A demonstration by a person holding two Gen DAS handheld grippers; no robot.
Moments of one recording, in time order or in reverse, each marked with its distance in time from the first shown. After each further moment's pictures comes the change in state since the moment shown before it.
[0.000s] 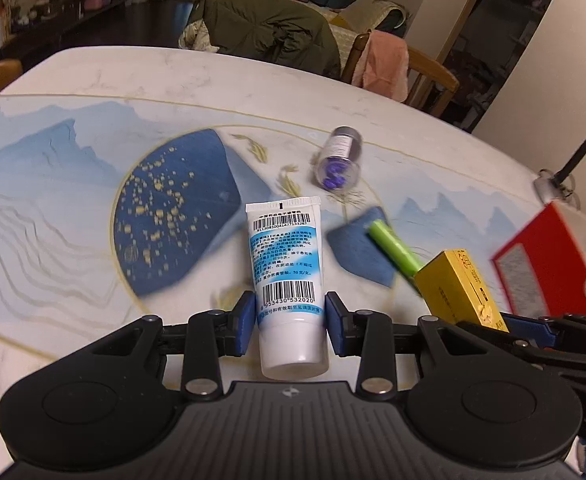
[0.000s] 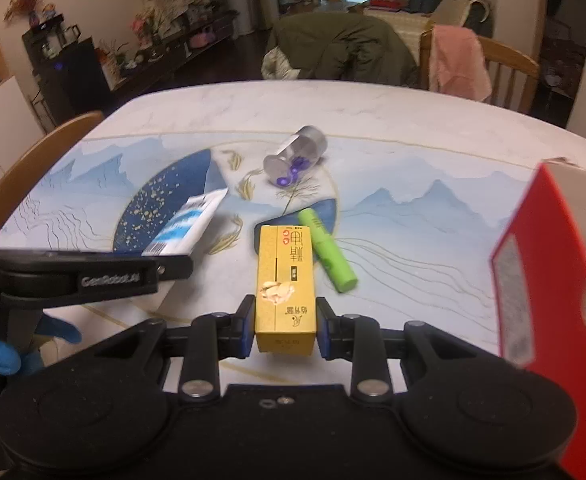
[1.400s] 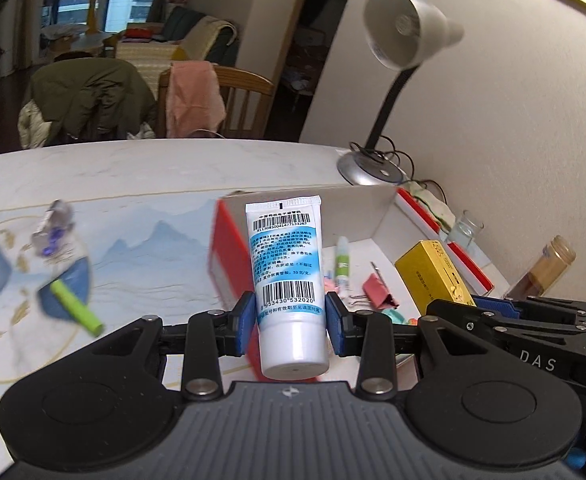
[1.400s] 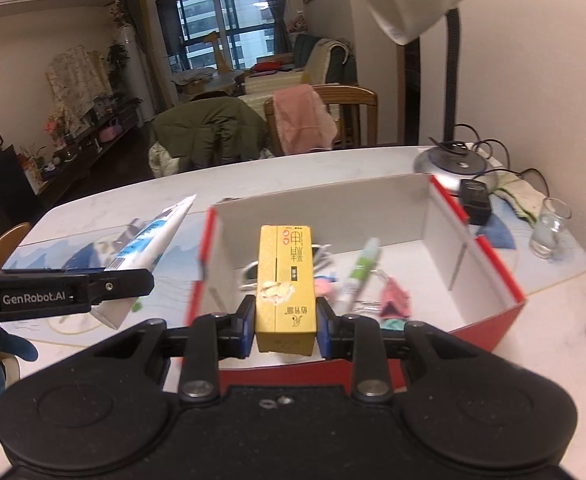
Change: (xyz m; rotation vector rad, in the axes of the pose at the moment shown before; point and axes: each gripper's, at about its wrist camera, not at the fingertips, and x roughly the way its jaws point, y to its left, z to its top) left arm -0.052 -0.253 -0.025 0.315 -0.063 -0.265; right arm -0.170 -0.179 -0.061 0.217 -0.213 -0.201
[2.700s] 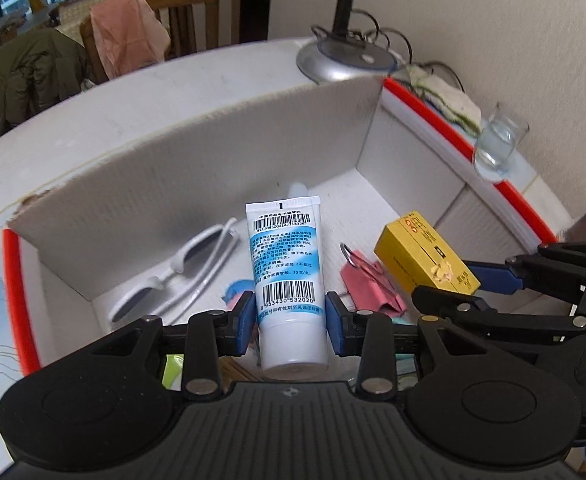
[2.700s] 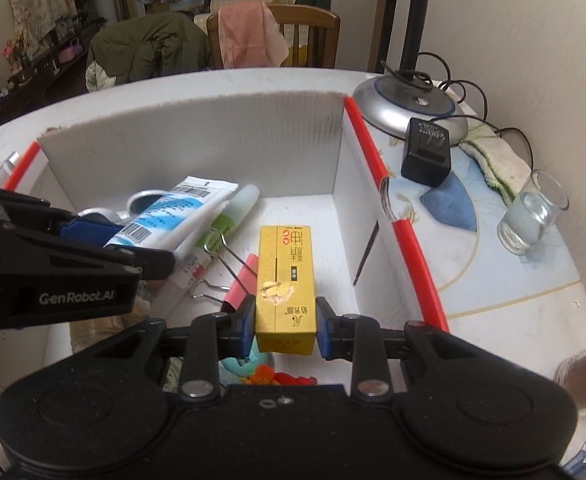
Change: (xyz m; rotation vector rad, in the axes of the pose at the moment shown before) left arm 0.183 -0.087 0.028 0.198 0.322 0.068; right arm 0.106 -0.094 0.010 -0.092 0.253 -0.120
